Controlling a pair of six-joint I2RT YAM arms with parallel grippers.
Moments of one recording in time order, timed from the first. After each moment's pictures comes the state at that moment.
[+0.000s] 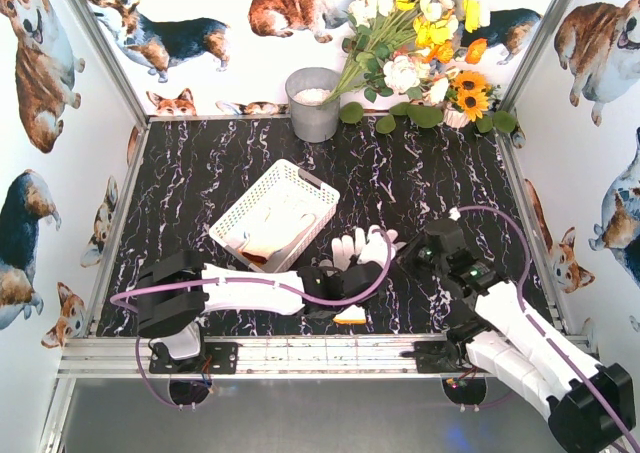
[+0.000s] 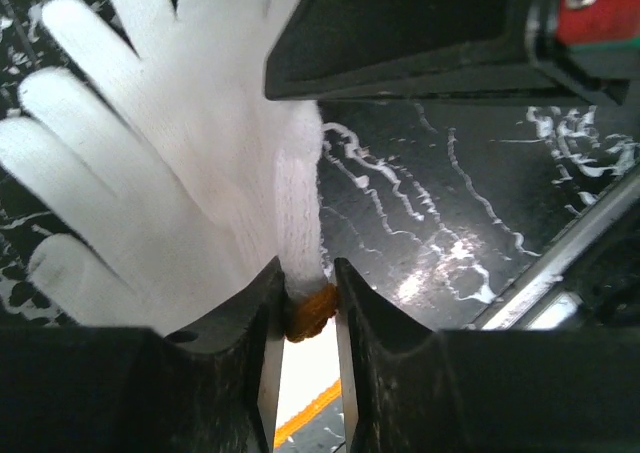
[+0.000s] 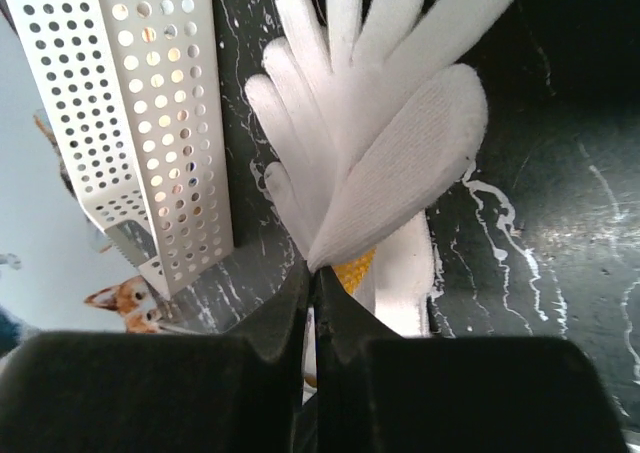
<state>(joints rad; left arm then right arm) -1.33 1.69 1.04 -0.11 -0.43 -0.51 0.45 0.78 0.48 -0.44 -0.12 1.20</state>
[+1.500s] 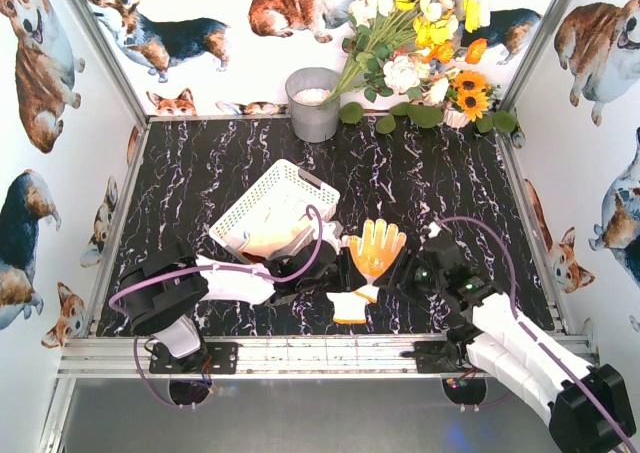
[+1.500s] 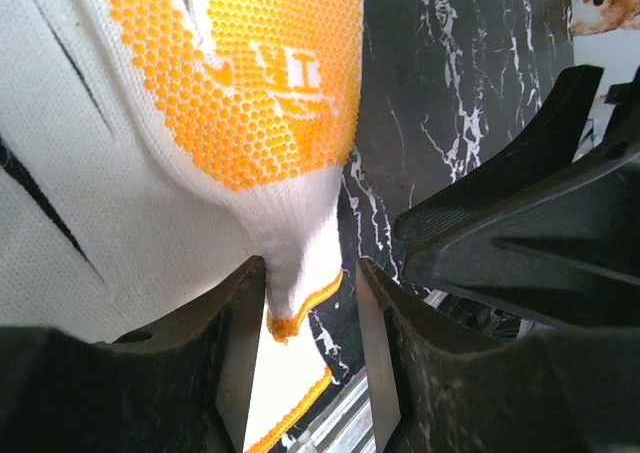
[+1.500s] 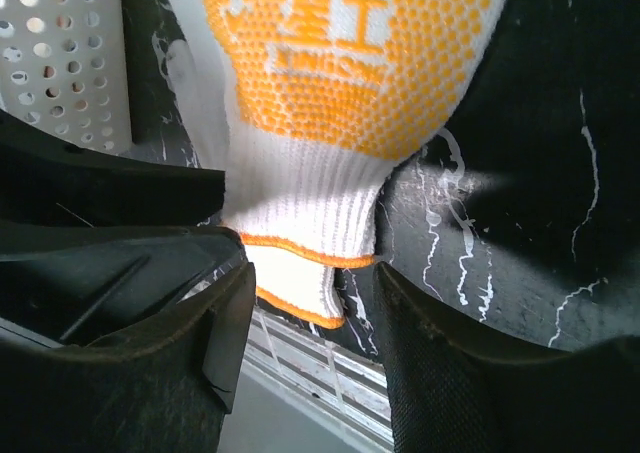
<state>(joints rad) -1.07 1.63 0.67 0.40 -0.04 -0.99 0.45 0.73 0.35 -0.41 -0.30 0.91</state>
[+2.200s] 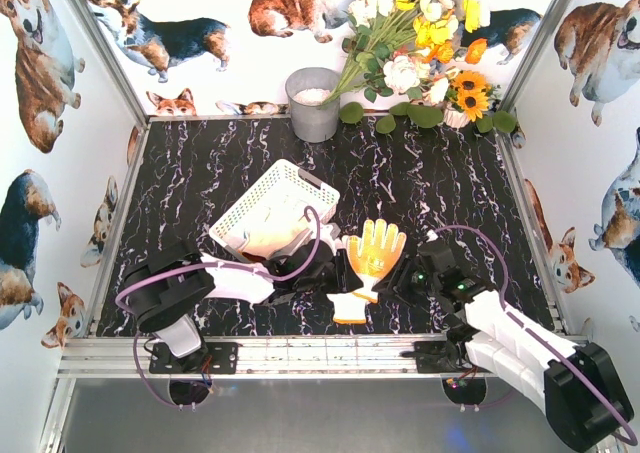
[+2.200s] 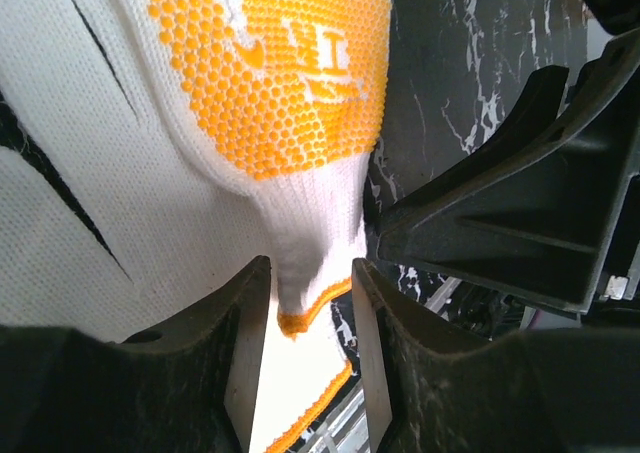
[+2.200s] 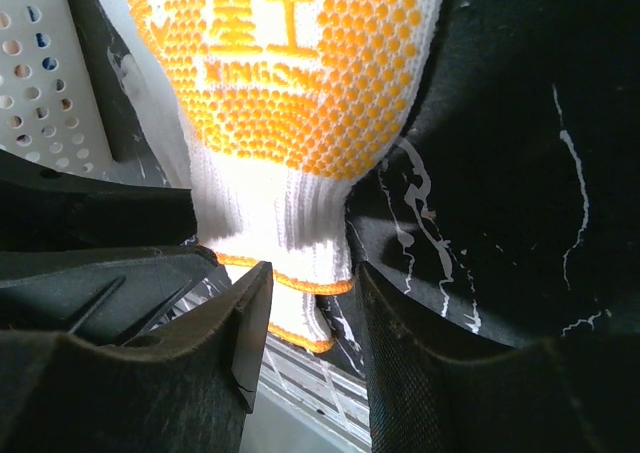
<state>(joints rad) -1.04 1.65 0.64 0.44 0.03 -1.00 0.45 0.83 0.24 -0.26 -0.32 1.02</state>
